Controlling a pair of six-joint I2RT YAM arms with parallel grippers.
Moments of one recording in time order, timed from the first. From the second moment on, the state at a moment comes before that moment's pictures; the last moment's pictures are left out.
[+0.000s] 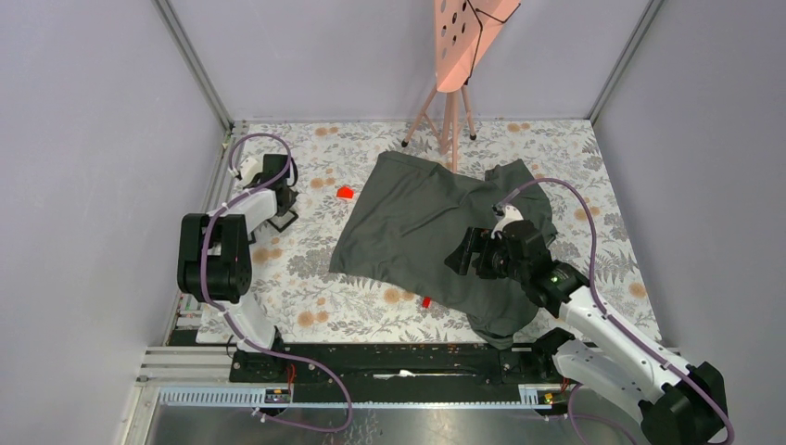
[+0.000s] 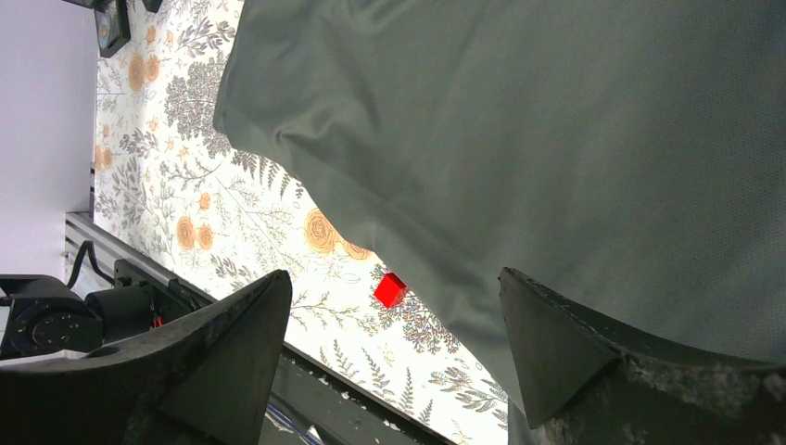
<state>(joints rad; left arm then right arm) -0.02 1.75 1.06 -0.24 -0.39 -0.88 0.56 0.85 0.56 -0.34 -0.13 0.66</state>
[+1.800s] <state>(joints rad) -0.55 1.12 0.97 -0.29 1.09 -0.26 0.63 1.01 0.80 -0.13 -0.76 0.62</state>
